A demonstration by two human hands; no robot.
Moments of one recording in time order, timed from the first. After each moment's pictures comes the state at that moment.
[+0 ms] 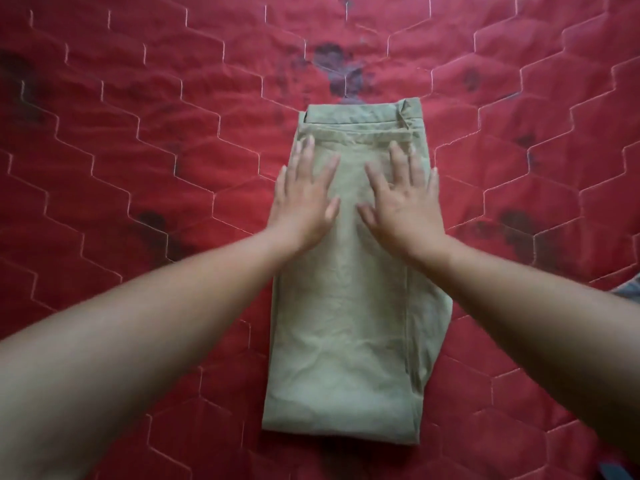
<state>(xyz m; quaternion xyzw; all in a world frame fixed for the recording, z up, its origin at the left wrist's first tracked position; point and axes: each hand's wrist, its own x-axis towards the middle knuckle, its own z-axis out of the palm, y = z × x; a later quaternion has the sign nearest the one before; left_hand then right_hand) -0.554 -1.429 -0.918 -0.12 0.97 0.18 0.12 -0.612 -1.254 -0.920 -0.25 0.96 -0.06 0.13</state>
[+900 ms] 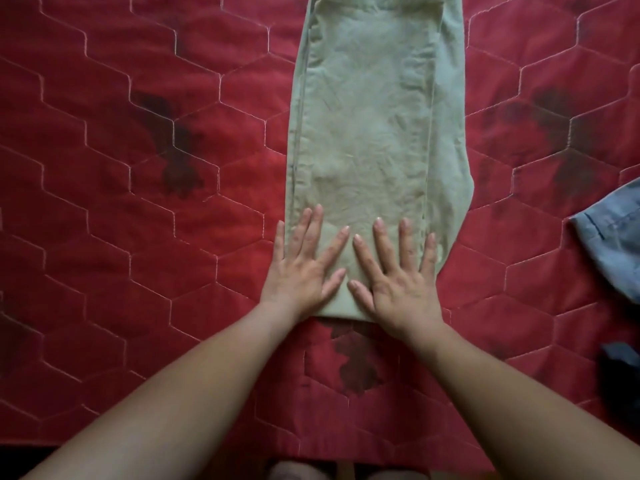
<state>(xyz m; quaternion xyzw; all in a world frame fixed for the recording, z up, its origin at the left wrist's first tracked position) -0.285 -1.357 -0.960 -0.03 0.98 0.09 0.15 -0.342 -1.164 -0.959 -0.34 0.92 0.01 0.17</state>
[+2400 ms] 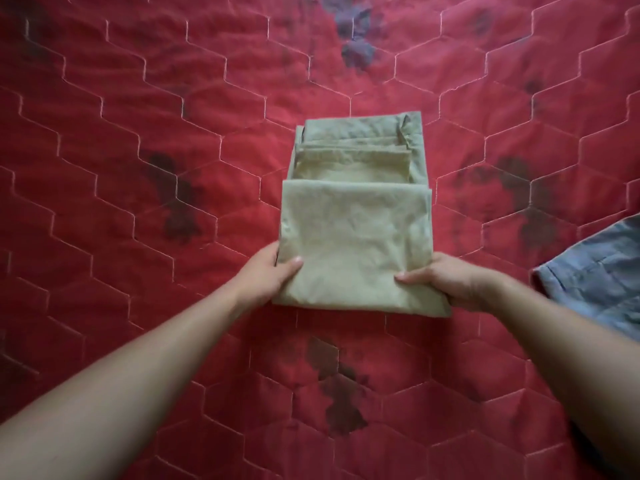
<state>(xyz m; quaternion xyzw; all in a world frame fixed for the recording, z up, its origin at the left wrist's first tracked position) -0.358 -1.420 -0.917 -0.33 0.68 0.62 0.24 -0.496 -1.128 -0.923 0.14 0.63 -0.45 0.62</state>
